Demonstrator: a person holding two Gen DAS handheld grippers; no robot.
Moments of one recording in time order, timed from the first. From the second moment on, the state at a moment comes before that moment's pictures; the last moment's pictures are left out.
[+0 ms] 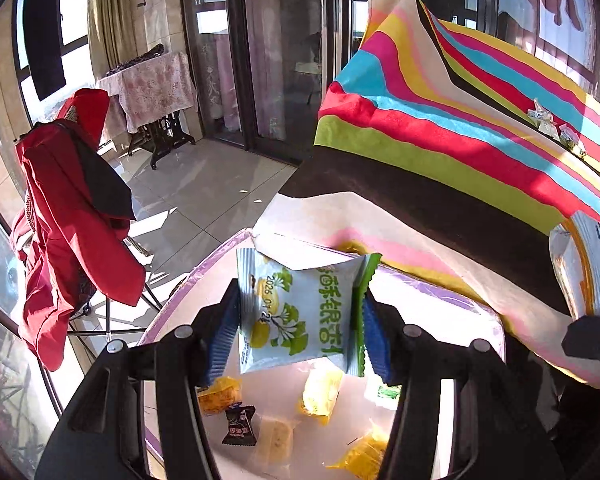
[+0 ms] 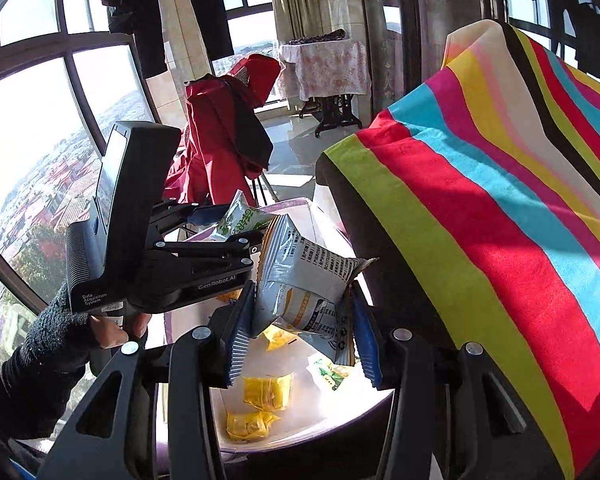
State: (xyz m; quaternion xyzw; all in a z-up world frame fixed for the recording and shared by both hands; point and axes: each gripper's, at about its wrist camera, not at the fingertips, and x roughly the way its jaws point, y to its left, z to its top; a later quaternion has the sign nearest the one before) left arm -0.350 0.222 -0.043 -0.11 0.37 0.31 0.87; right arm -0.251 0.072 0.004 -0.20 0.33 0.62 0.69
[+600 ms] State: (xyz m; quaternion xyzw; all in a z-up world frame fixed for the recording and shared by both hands) left arm -0.364 0.247 -0.074 -0.12 0.43 0.37 0.82; right arm -0.277 0.077 -0.024 -0.24 0.36 0.64 0.63
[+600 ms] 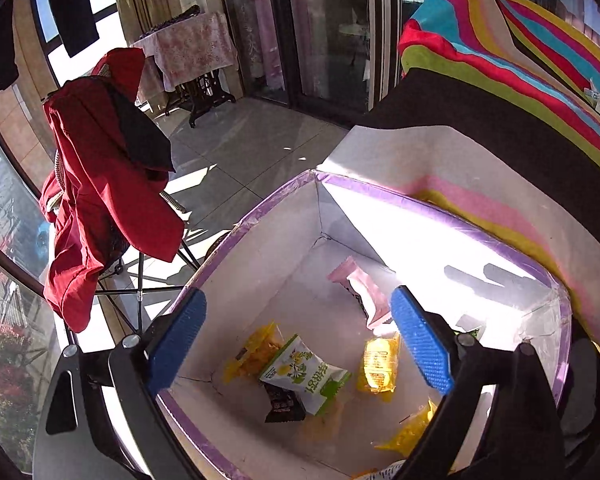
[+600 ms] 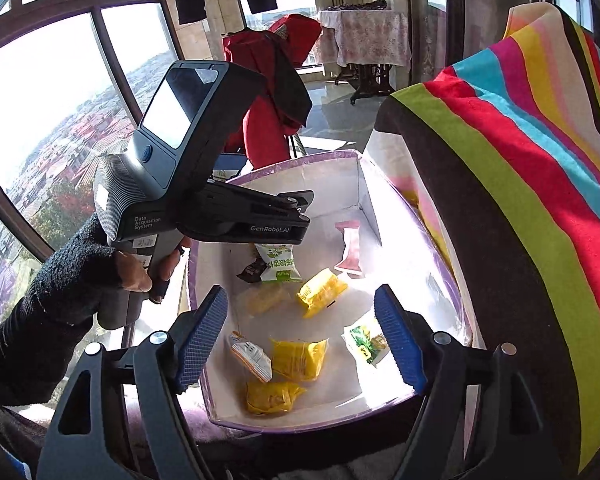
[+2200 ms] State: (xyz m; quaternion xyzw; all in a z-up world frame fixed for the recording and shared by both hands) left arm 0.032 0.103 -0.004 -0.24 0.37 0.06 0.90; right arm 0.142 -0.136 0.011 0.14 0.46 0.21 0.85
